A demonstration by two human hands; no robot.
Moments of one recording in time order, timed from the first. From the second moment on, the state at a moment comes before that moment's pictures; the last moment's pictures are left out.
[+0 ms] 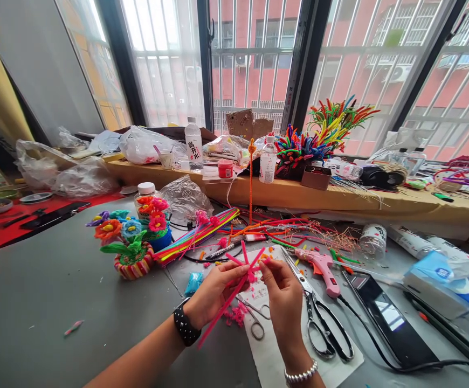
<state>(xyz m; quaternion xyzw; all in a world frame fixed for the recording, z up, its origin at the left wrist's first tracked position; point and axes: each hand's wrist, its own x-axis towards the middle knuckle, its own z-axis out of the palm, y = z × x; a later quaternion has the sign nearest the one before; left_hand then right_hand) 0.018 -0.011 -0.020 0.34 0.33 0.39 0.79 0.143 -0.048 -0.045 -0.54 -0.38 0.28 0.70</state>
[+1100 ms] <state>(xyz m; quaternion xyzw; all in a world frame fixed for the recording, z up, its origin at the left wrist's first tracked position) 0.020 -0.017 -0.010 0.44 0.34 0.40 0.73 0.128 -0.056 -0.036 -0.53 -0.36 0.25 0.73</state>
